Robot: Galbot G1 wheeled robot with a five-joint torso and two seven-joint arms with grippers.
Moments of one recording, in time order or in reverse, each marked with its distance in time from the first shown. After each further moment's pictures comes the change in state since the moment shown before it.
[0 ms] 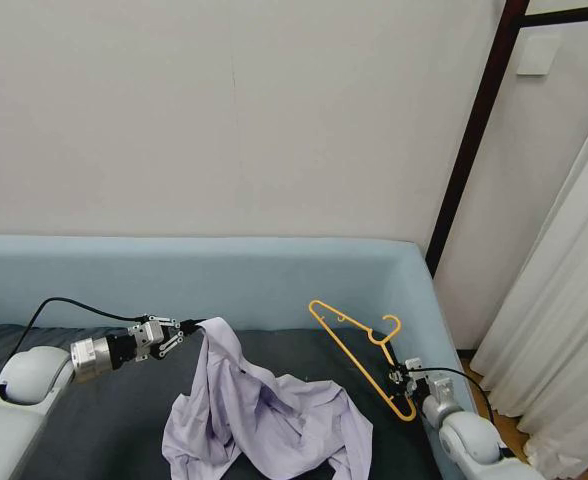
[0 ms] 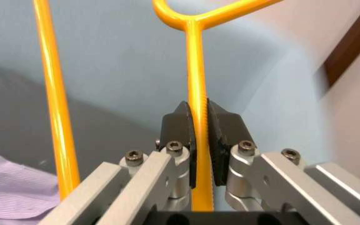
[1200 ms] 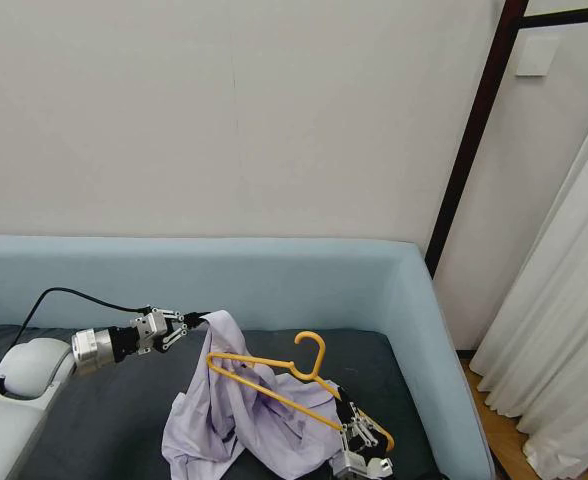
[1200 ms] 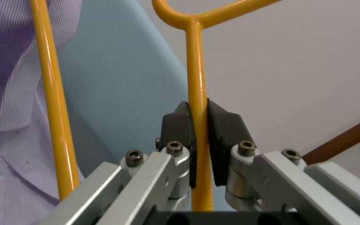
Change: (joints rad) left arm 0.003 0.000 -0.026 -0.079 -0.016 0.083 0.000; right arm -0.203 0.050 -0.318 0.142 -0.858 -0.097 0.394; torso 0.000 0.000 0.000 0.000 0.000
